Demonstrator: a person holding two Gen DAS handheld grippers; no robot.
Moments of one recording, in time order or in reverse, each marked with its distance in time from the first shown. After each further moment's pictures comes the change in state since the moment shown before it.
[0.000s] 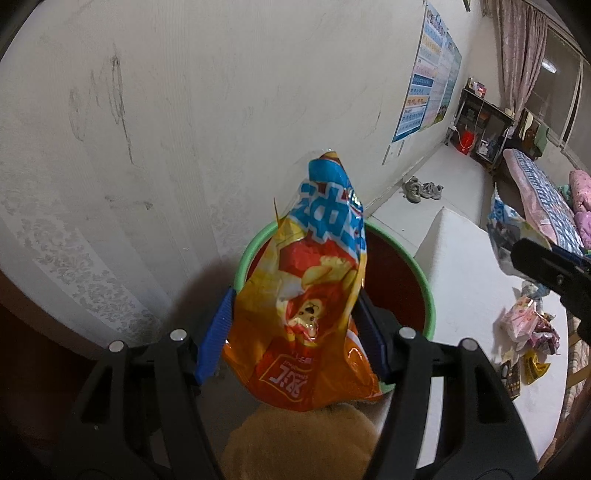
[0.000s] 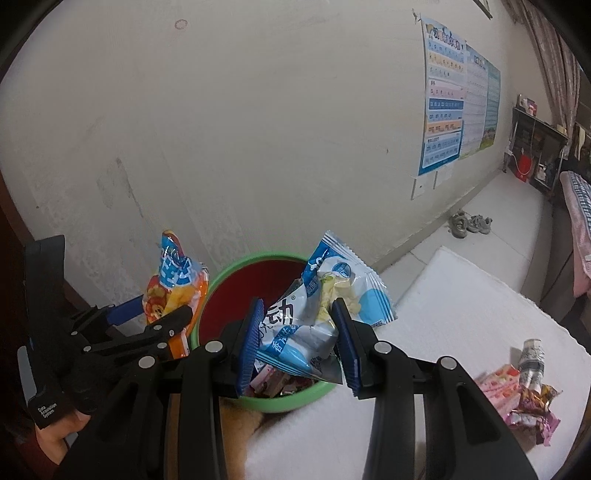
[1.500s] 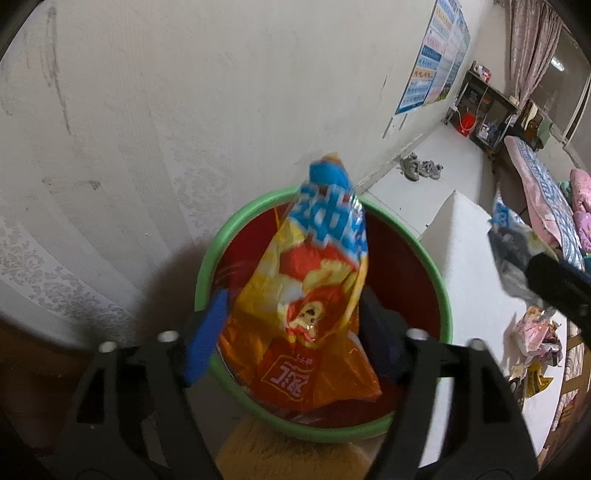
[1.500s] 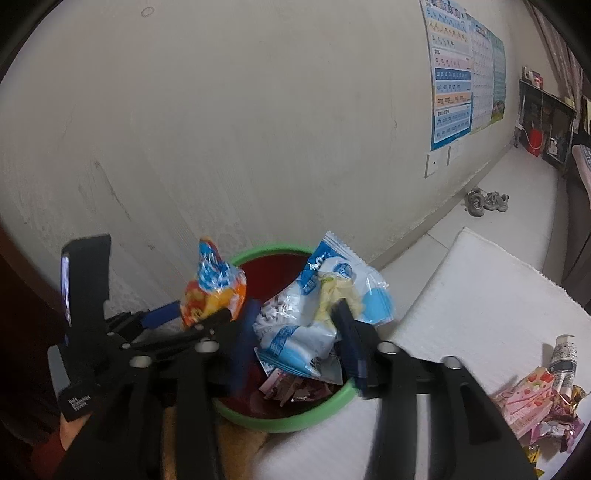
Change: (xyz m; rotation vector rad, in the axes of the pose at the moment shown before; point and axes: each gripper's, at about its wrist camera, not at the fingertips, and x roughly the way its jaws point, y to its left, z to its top) left arm 0.074 0.001 0.014 -0.019 0.130 -0.047; right arm 0.048 -0.020 0.007 0.076 0.050 0.062
